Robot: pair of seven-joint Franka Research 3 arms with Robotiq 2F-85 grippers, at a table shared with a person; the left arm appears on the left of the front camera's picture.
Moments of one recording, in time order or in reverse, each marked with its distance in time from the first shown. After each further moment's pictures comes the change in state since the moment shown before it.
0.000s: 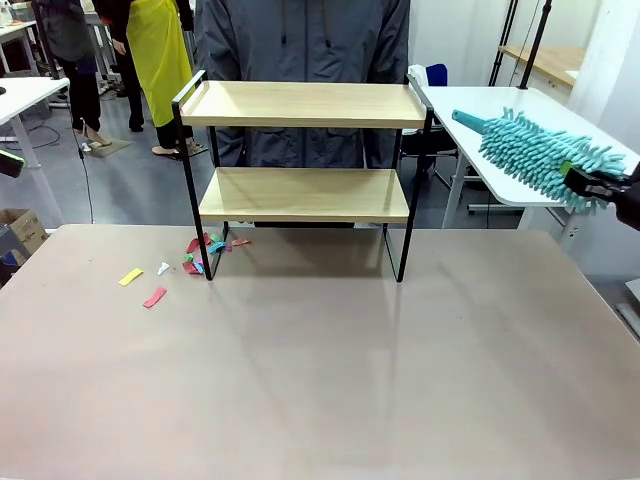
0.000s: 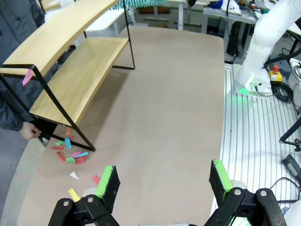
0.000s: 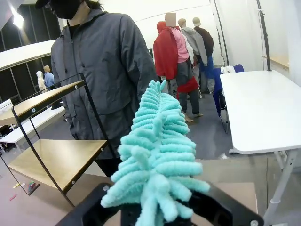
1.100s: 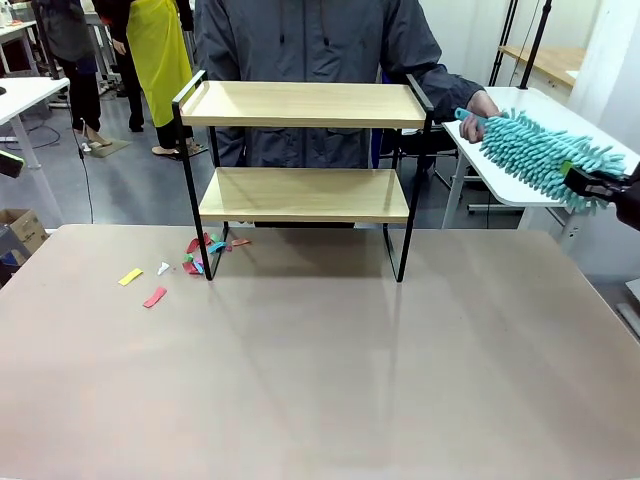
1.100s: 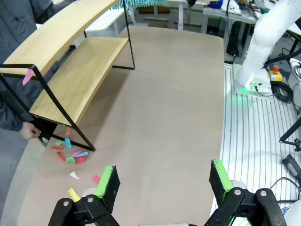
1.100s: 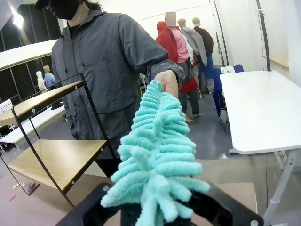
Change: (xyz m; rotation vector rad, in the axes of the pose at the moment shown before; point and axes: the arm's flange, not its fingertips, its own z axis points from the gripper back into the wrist) left arm 0.000 0.000 0.000 0.000 0.000 0.000; right arm 0.001 0.000 0.000 -0.001 -0.001 0.001
